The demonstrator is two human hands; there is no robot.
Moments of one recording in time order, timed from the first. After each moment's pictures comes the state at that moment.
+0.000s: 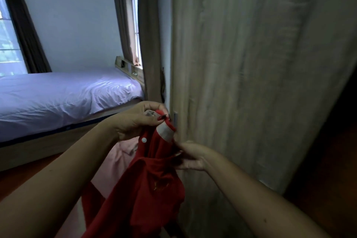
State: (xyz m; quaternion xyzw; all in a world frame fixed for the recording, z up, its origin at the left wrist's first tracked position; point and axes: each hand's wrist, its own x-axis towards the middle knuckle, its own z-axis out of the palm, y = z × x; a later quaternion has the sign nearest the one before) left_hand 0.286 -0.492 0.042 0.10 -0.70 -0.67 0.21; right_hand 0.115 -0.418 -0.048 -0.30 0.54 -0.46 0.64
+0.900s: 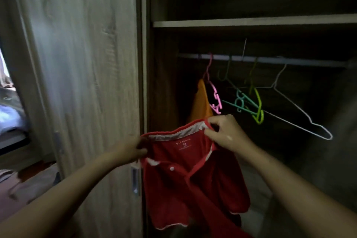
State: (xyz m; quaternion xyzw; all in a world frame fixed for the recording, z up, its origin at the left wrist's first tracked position) left_hand 0.059 -0.245 0.007 0.08 -0.98 -0.17 0.07; right_hand -0.089 0.011 0.047 -0.44 0.81 -0.36 -0.13
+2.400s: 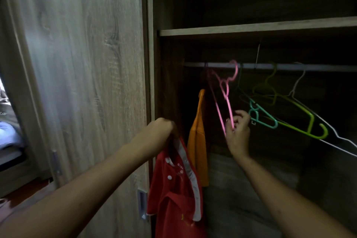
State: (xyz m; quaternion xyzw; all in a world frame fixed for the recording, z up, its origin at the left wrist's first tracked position) left_hand -0.005 -0.248 0.072 -0.04 -0.98 0.01 0.21; right_hand -0.179 -0.059 0.012 -0.24 0.70 -0.60 -0.31
